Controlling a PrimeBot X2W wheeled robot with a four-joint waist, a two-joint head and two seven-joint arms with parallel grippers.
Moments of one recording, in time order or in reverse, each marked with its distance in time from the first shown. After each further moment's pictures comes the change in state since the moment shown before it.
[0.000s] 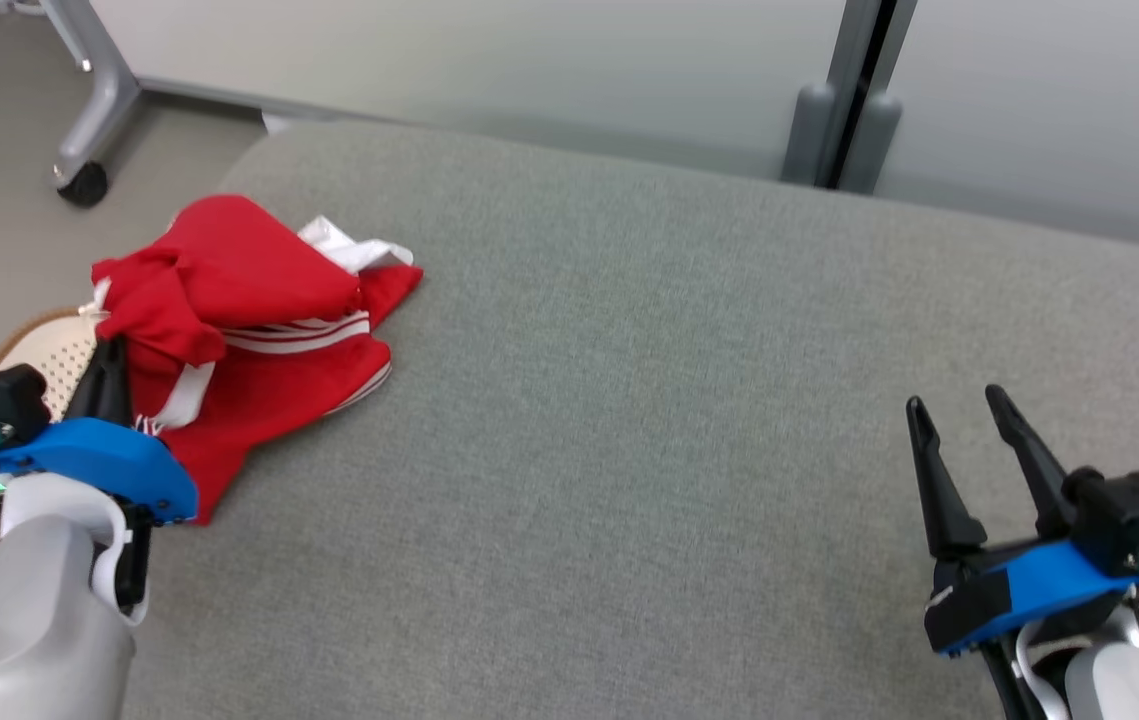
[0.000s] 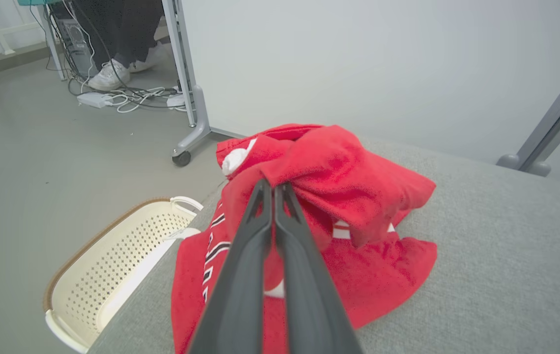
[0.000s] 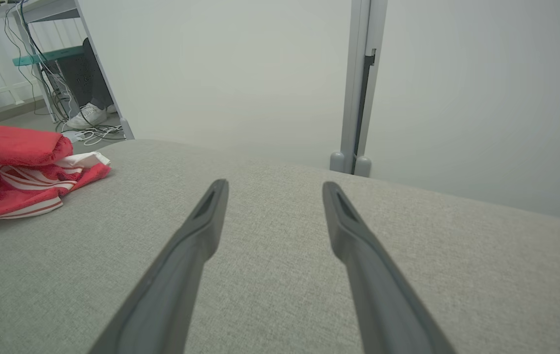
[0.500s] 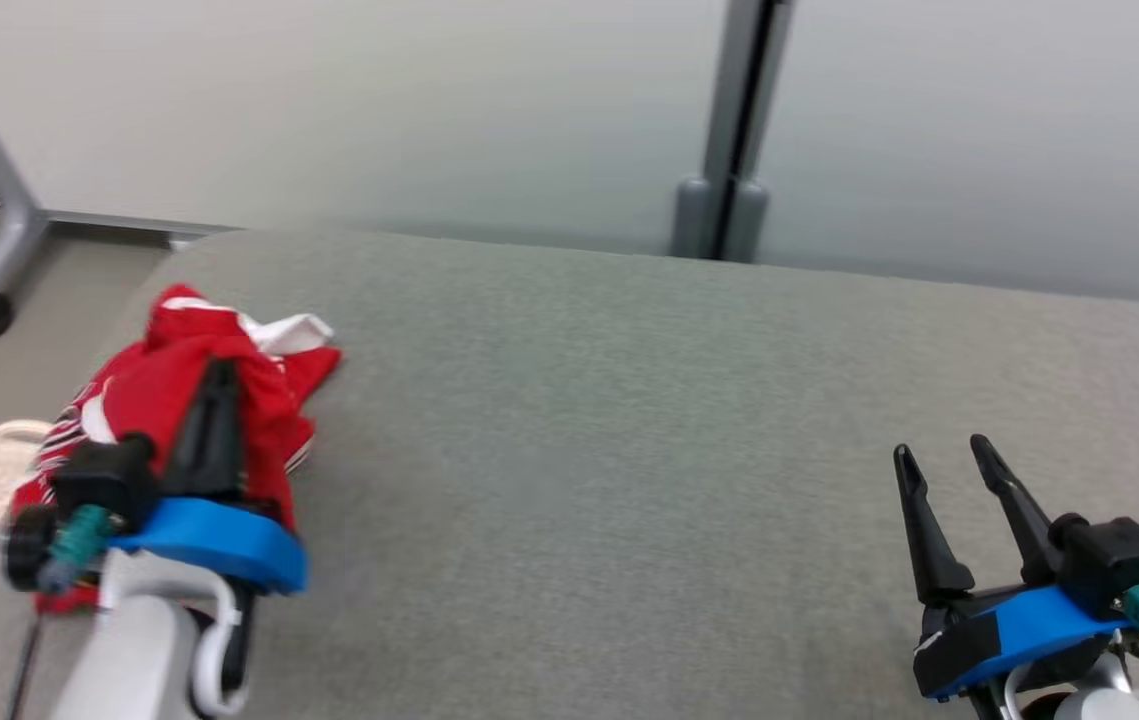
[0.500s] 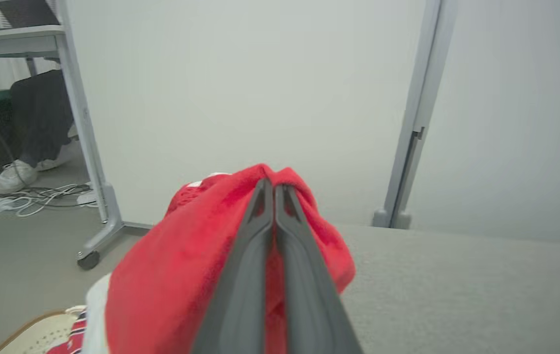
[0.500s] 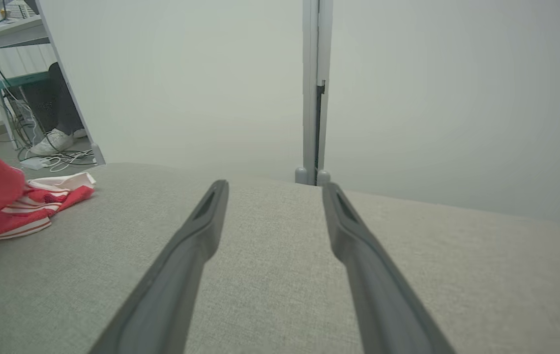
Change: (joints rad) left arm 0.339 -0.026 -0.027 -0.648 0.071 0.097 0.068; right arm 0.079 0.032 -0.003 -0.014 0.006 0.000 -0.002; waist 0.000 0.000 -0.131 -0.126
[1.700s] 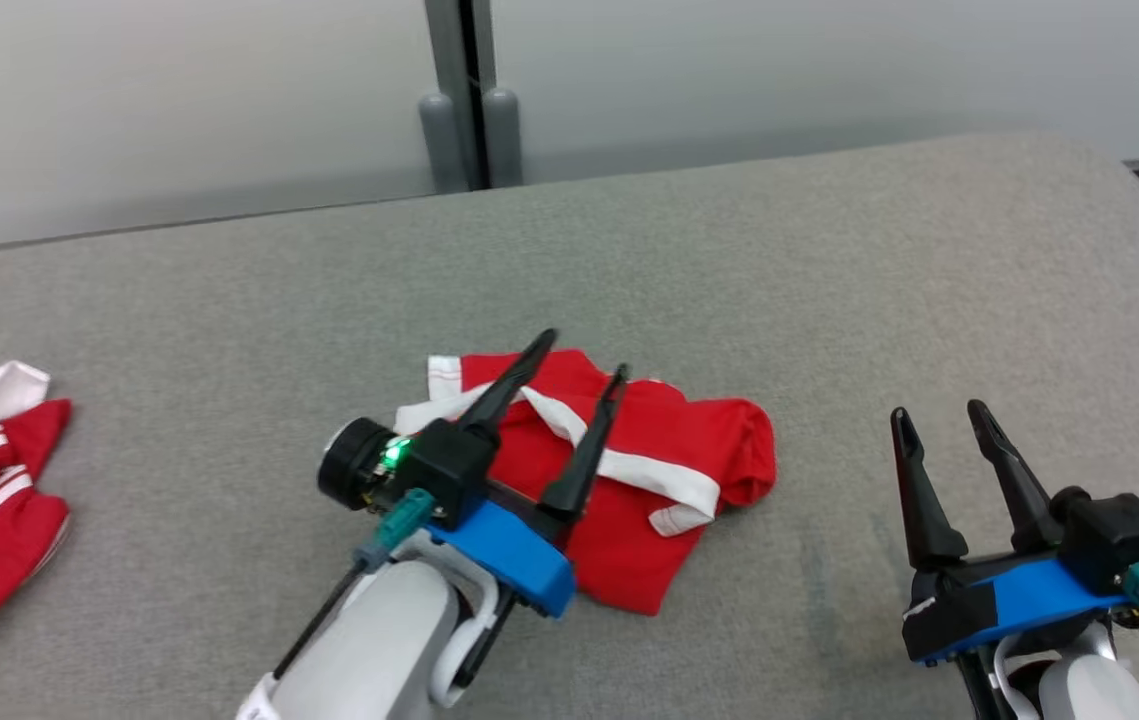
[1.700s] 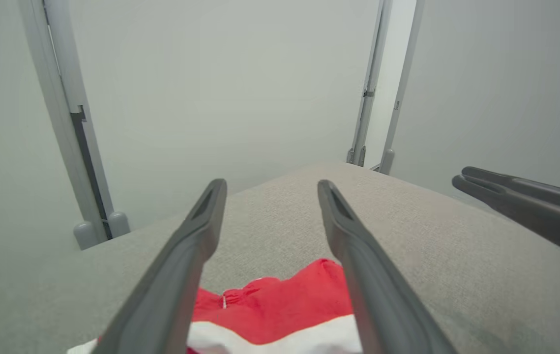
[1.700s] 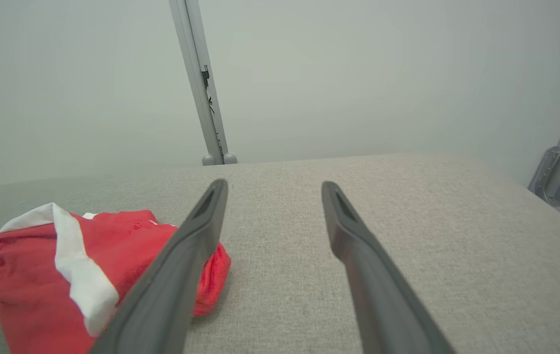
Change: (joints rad) left arm -0.169 -0.180 -0.442 0.055 0.022 -0.073 -0.065; right arm -0.066 0.019 0.003 0.047 0.018 0.000 -0.063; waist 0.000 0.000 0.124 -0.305
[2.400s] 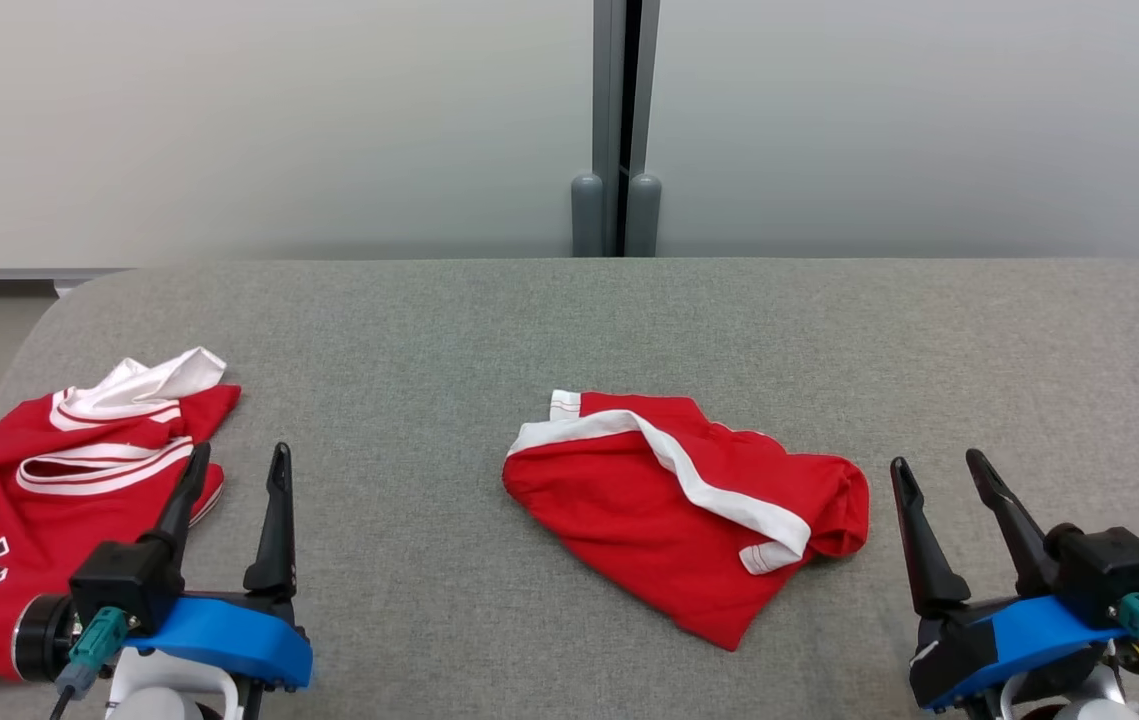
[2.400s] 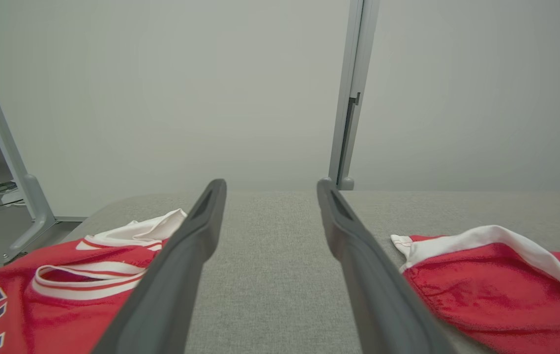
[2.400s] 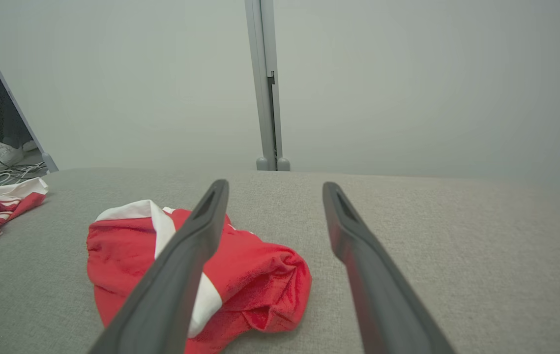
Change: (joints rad) left arm 0.307 0.241 0.337 -0.118 -0.089 0.128 -0.004; right arm 0.074 -0.007 -0.003 -0.035 -0.008 0.000 0.067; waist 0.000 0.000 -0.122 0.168
